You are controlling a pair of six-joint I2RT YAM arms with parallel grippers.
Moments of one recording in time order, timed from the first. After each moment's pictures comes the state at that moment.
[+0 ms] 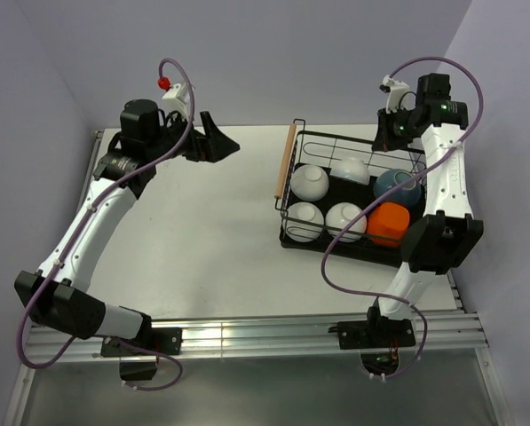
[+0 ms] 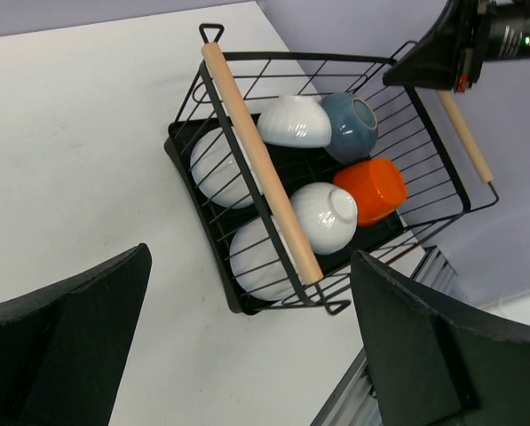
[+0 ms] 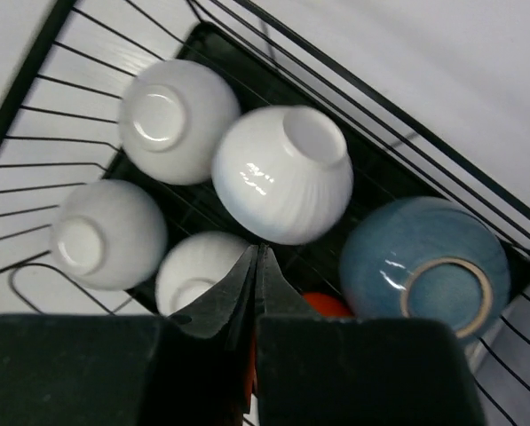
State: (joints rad) left arm -0.34 1.41 1.52 -0.37 0.54 -0.42; right arm -0.15 1.75 1.99 -1.15 -0.47 -0.33
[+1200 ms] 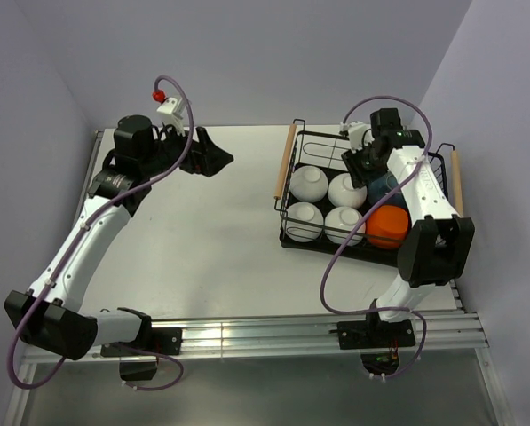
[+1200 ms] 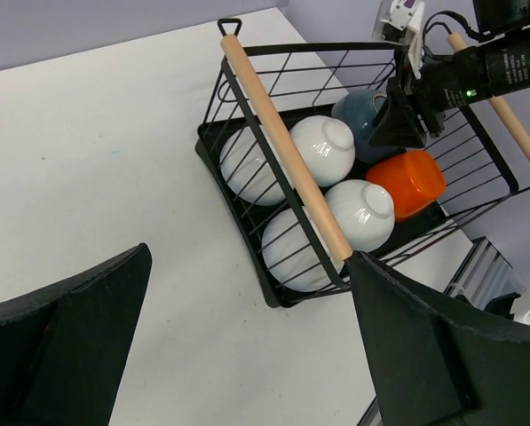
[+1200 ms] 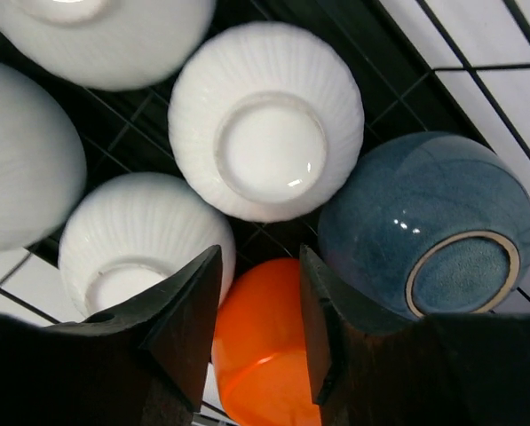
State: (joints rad) left arm -0.34 1.28 1.34 -0.30 0.50 -0.31; right arm 0.01 1.66 1.57 -1.02 -0.16 -0.49
